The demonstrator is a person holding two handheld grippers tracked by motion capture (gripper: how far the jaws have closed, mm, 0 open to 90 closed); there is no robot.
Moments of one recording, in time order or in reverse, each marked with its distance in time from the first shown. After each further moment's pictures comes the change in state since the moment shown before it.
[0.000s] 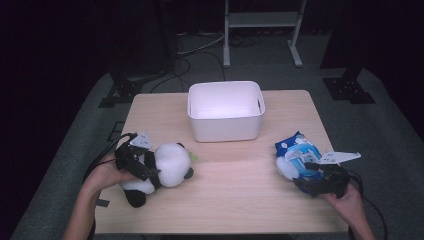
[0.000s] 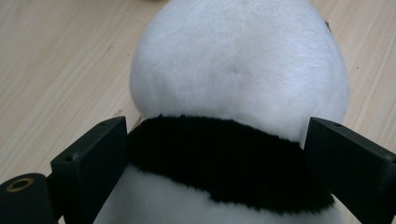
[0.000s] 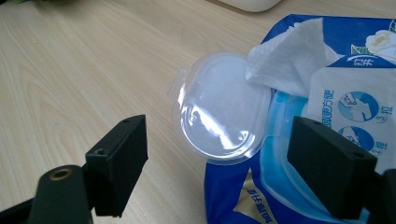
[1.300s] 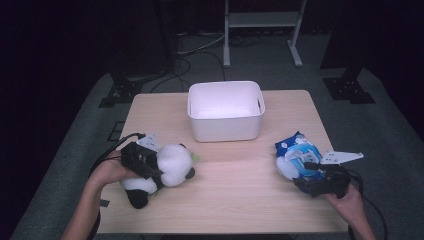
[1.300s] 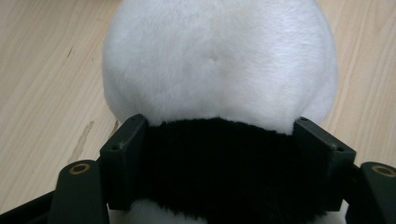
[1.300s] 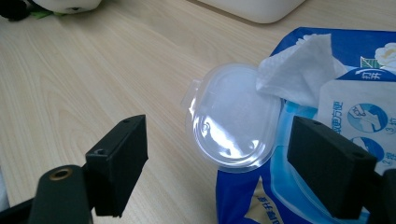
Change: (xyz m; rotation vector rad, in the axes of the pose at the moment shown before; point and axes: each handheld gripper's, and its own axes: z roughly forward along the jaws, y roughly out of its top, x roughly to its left) left arm 0.001 0.007 0.011 0.035 -0.110 0.088; right arm 0.001 0.001 -0.004 -0.034 0.042 0.004
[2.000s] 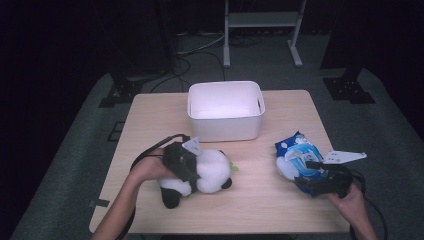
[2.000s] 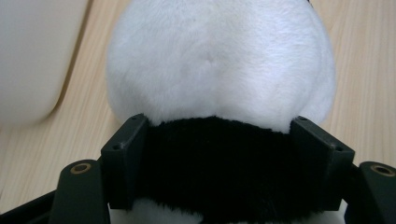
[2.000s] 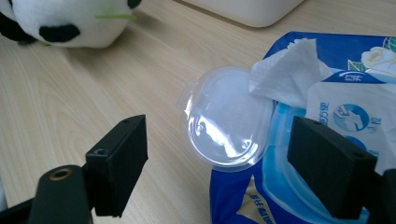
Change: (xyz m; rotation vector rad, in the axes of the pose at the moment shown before) left arm -0.046 0.101 0.050 -0.003 -0.106 0.210; right arm -0.002 0.000 -0.005 -0.012 -0.013 0.000
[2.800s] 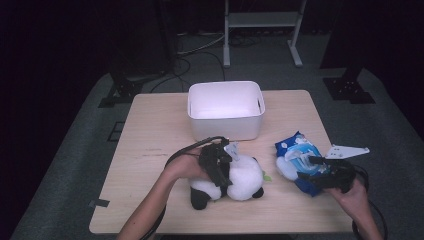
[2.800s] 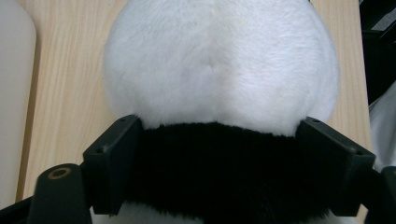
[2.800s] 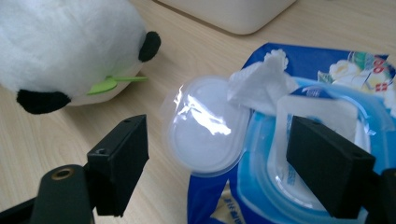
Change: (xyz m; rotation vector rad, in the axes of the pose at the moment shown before) left arm -0.018 0.076 0.038 0.009 -0.082 0.105; right arm -0.007 0.012 -0.006 0.004 -0.042 -0.019
